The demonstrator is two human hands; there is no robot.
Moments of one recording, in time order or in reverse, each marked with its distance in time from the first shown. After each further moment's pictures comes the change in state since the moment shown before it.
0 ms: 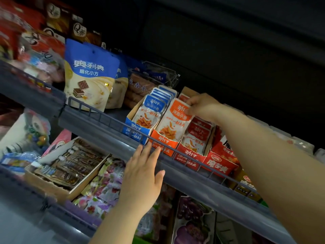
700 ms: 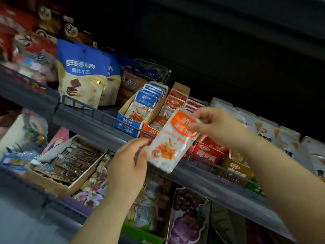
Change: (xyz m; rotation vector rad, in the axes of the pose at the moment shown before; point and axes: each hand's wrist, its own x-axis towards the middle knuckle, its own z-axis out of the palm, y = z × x) left_hand -0.021 0.019 -0.020 -0.559 0.364 -0.058; right_hand -0.096 0.033 -0.001 0.309 -0.019 -0.258
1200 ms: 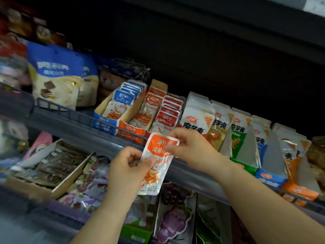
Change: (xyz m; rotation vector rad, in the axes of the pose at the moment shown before) left_hand -0.027 0.034 0.035 -0.402 -0.047 -0.257; right_hand -0.044 0.031 0.021 0.041 0.022 -0.011
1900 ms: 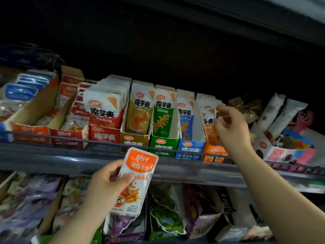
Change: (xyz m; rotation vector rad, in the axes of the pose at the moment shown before) left_hand -0.055 -0.025 0.104 0.087 -0.463 -0.141; right_hand -0.136 0.144 -0.140 -0.318 0.931 0.300
